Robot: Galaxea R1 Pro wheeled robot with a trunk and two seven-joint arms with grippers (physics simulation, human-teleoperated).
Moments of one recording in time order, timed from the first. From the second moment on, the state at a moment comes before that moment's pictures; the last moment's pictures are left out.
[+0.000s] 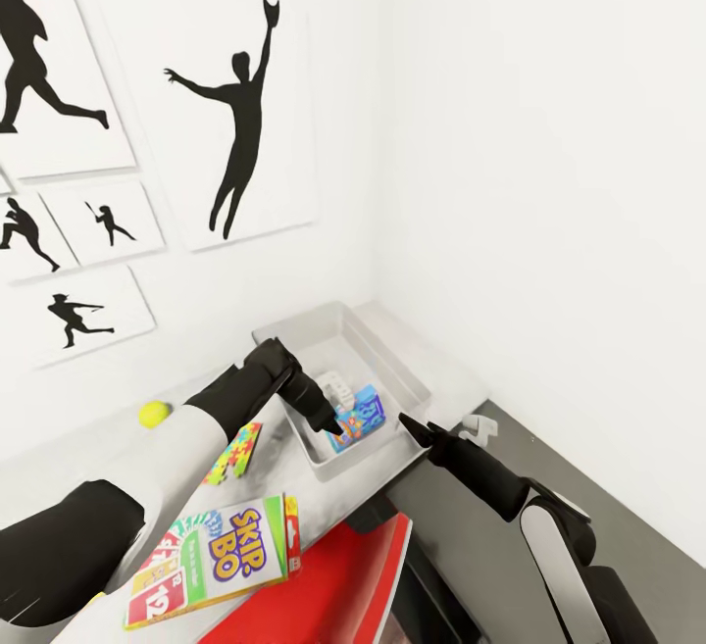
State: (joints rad) left arm -1.09 -0.05 -0.53 -0.66 -0.44 0.74 -1.08; right arm -0.24 -0.04 0.05 -1.57 -0.70 0.54 0.32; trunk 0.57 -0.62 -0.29
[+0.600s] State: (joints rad) left arm -1.09 -0.06 -0.52 -0.68 -0.44 0.74 -1.04; right arm -0.24 -0.04 0.02 -1.55 -0.70 0.54 0.33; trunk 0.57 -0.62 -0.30
